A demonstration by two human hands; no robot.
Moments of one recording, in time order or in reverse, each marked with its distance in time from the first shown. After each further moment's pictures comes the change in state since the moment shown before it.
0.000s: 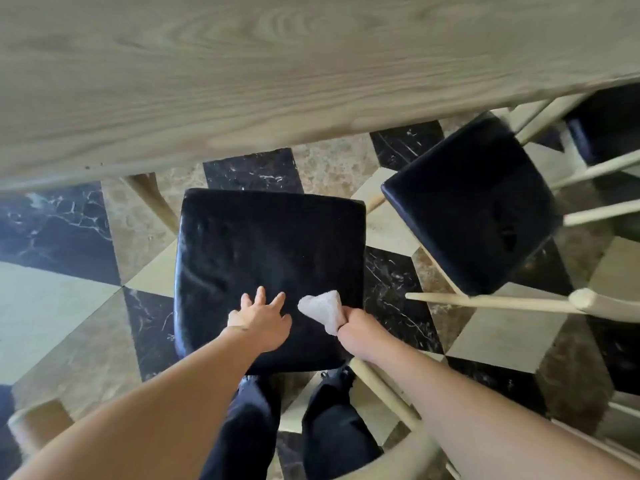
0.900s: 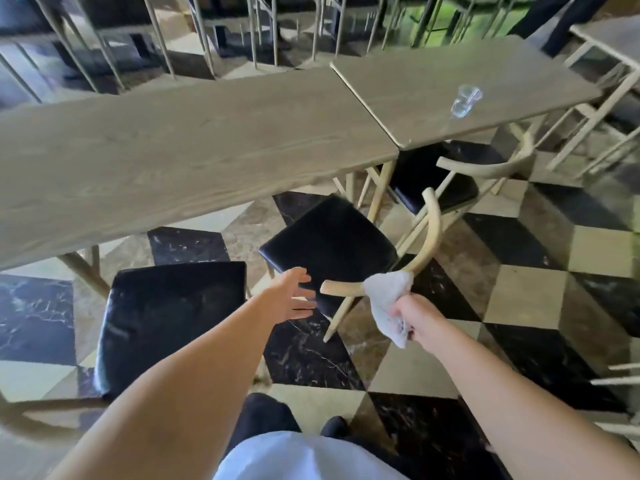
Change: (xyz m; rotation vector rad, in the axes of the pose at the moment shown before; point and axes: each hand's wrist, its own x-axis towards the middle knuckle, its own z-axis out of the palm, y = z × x) left_hand -0.267 0.411 -0.057 -1.373 -0.035 0.144; right_hand -0.283 0.303 -0.286 0.696 0.412 0.214
